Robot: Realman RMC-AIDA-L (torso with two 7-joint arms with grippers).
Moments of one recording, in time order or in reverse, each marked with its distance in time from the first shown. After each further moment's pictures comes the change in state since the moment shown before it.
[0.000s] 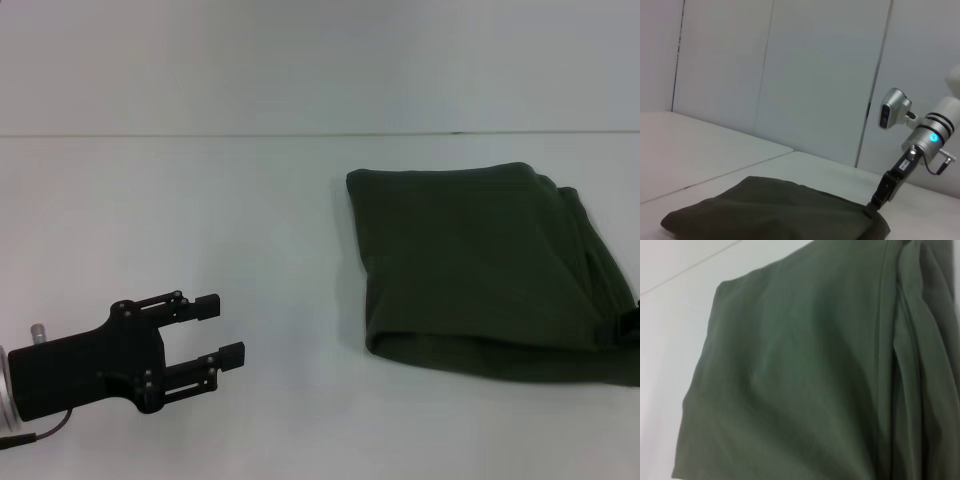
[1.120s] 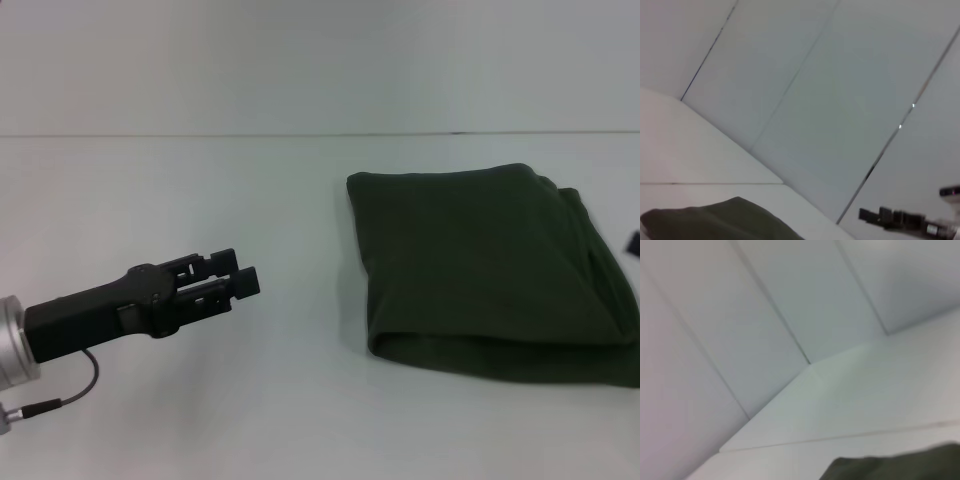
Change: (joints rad) left arm -0.074 0.024 -0.018 -0.075 -0.079 -0.003 -0.411; right arm -0.219 0.091 0.315 0.028 0.492 -0.179 -0.860
